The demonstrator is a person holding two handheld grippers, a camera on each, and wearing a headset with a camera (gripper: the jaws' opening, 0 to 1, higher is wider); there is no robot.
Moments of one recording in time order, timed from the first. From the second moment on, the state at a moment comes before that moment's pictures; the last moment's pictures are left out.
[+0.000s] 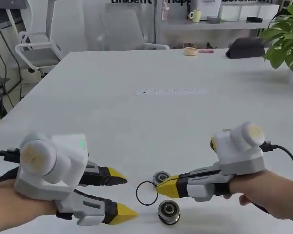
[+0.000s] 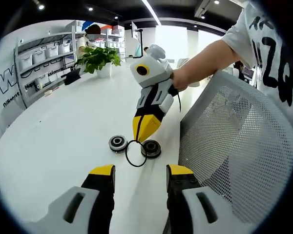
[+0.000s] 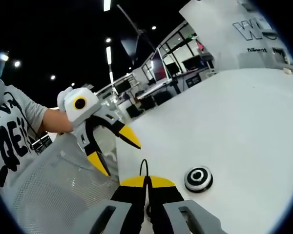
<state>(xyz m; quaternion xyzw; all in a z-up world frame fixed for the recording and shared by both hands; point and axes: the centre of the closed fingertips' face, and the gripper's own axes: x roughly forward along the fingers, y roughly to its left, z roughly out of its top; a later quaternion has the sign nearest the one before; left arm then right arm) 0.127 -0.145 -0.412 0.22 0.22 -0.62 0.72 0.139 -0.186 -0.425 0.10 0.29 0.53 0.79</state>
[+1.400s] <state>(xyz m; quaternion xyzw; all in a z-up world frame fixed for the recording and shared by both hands) 0.130 -0.166 -0.421 0.22 0.24 -0.63 0.70 0.124 -0.199 -0.445 -0.03 0.27 0.55 0.79</state>
